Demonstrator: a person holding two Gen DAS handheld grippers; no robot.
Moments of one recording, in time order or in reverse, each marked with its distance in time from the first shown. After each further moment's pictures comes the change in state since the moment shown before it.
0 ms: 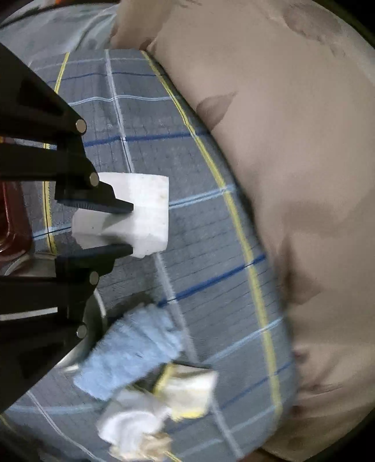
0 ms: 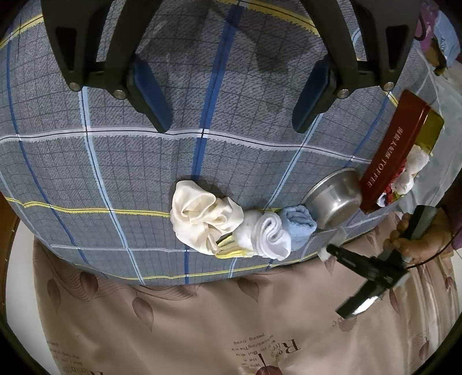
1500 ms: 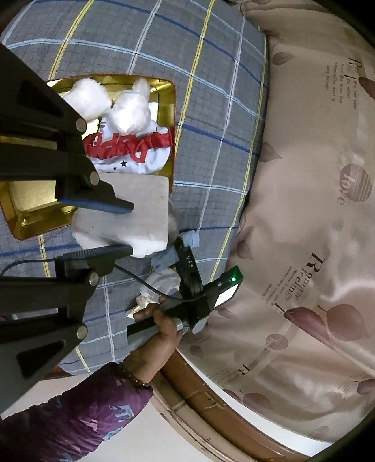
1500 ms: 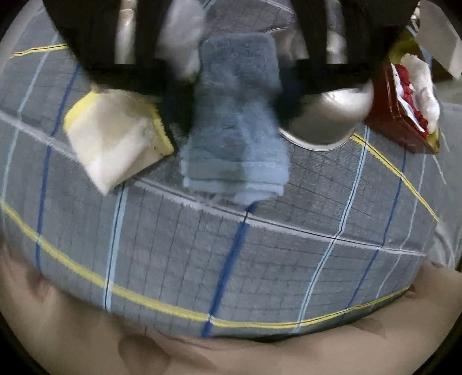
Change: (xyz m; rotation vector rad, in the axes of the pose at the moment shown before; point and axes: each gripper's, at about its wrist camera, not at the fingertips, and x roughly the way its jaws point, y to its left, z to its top) left arm -0.157 0.071 -0.205 -0.499 -0.305 -0.565; right arm 0.231 0.103 0.194 -0.118 0.675 -0.015
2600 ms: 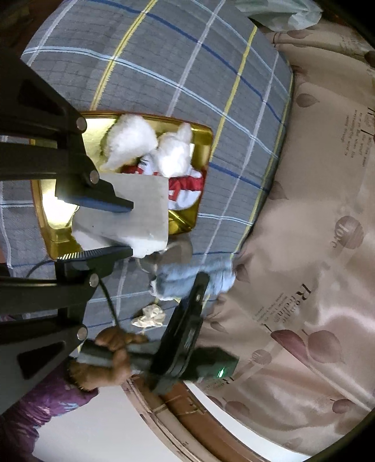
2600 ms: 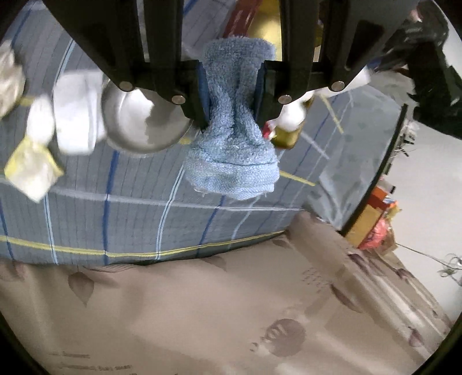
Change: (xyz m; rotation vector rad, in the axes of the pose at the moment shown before) left arm -0.044 0.036 -0.042 -0.122 -0.032 0.029; right arm -0.091 0.072 -0.120 -0.040 -0.464 0.504
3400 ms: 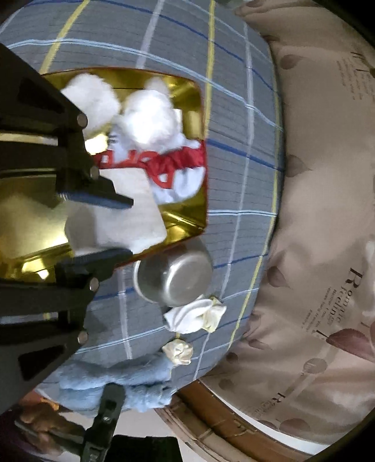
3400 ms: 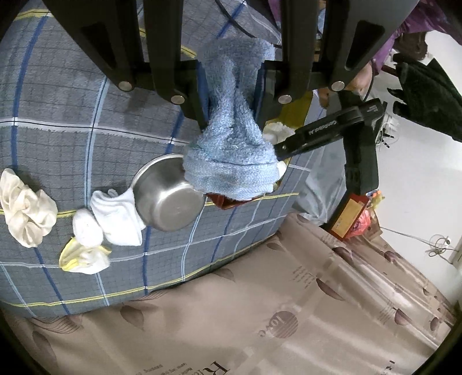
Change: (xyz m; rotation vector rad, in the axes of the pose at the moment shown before) left arm 0.104 -0.014 0.001 0.197 0.093 0.123; right arm -0.073 -0.021 -0.097 0.108 -0.052 0.059
